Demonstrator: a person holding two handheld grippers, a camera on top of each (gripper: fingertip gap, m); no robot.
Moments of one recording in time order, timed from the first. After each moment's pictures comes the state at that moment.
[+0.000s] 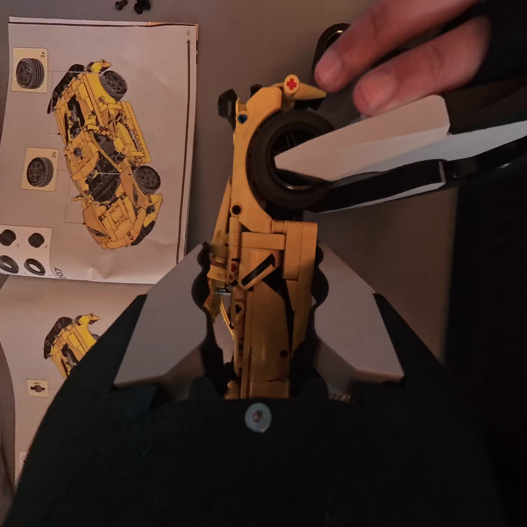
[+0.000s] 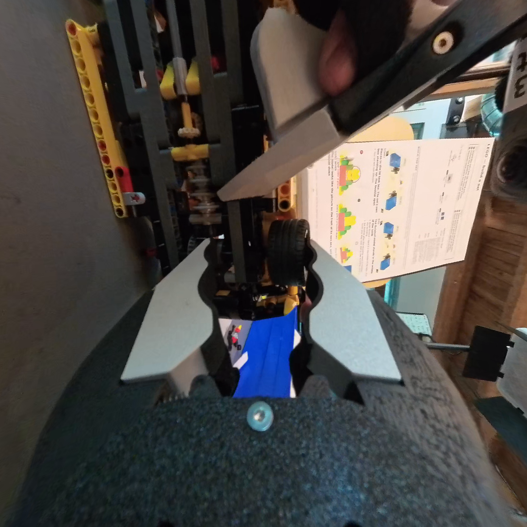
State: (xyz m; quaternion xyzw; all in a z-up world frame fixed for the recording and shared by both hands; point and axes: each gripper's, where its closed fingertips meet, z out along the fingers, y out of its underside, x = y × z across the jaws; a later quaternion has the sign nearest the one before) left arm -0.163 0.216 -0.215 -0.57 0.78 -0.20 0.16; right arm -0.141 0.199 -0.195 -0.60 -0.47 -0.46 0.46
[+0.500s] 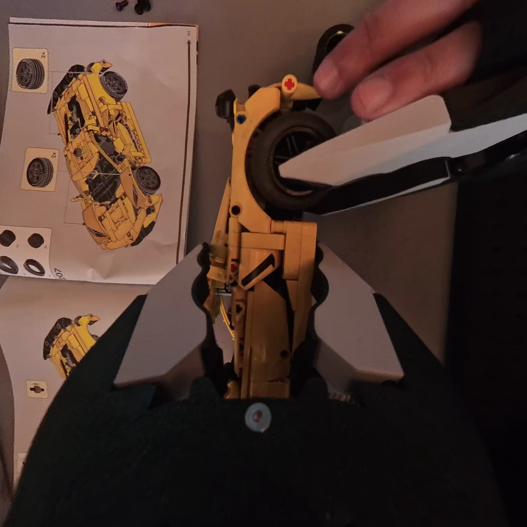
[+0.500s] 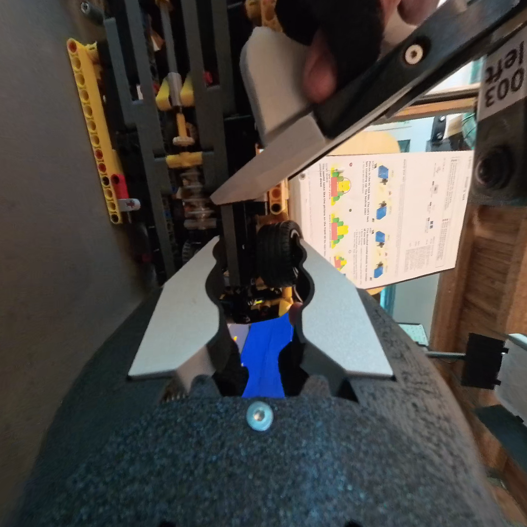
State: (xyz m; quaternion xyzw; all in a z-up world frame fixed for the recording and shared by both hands) left arm -0.163 0.216 -0.215 -0.57 0.78 -0.20 0.16; right arm -0.145 0.199 -0.190 -0.58 -0.48 -0.45 0.48
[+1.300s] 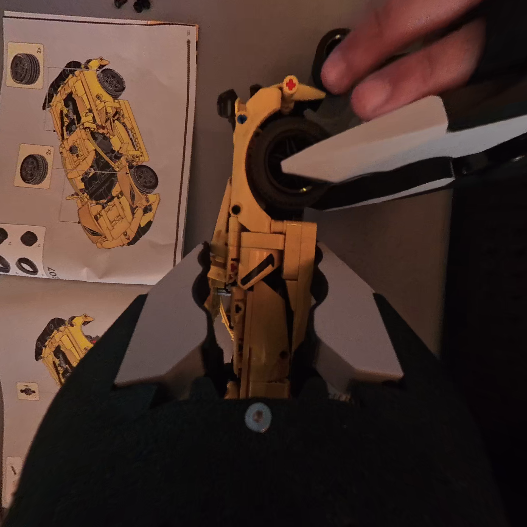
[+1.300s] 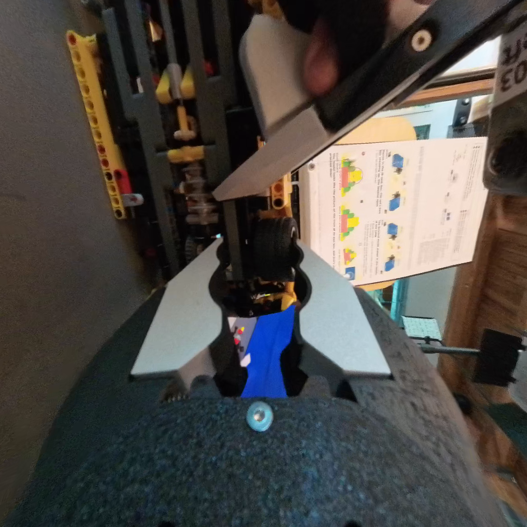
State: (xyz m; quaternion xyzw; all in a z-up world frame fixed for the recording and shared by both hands) left arm -0.163 0.215 -0.215 -0.57 0.78 -0.21 0.15; right arm -0.143 0.196 -0.193 -0.60 -0.48 -0.45 0.46
